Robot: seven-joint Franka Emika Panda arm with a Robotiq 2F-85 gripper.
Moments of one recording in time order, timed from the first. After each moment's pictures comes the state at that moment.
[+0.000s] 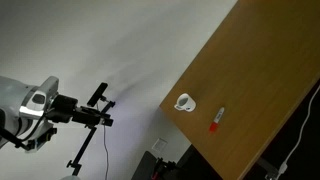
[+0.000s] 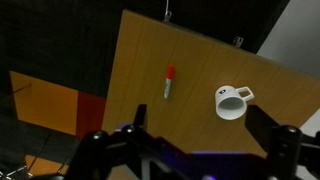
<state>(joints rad) -0.04 -1.06 0.01 -2.71 -0.10 1.90 -0.01</state>
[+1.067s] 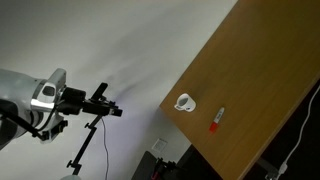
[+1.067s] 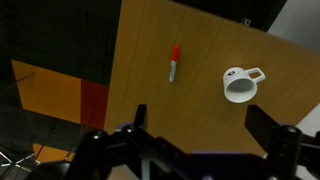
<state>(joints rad) -0.07 -0.96 0.00 -2.71 -0.11 2.06 -0.01</state>
